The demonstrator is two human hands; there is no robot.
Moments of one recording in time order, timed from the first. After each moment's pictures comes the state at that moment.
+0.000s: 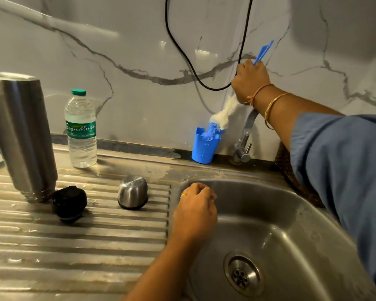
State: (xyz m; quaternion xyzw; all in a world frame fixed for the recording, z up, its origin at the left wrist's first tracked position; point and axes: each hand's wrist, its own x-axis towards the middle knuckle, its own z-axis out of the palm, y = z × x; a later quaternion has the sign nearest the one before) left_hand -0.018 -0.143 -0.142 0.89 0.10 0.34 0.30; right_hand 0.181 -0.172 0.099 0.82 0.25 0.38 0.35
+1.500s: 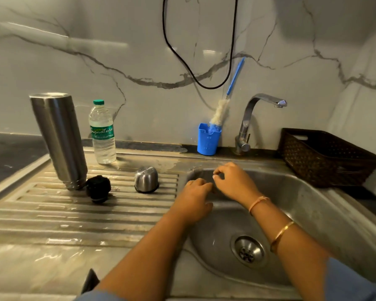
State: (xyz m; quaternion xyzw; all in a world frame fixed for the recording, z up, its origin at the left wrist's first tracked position) left_hand -0.042 -0.134 -0.134 0.97 0.01 0.16 0.18; right_hand 0.044 -0.244 -0.093 0.92 0.32 0.07 -0.22
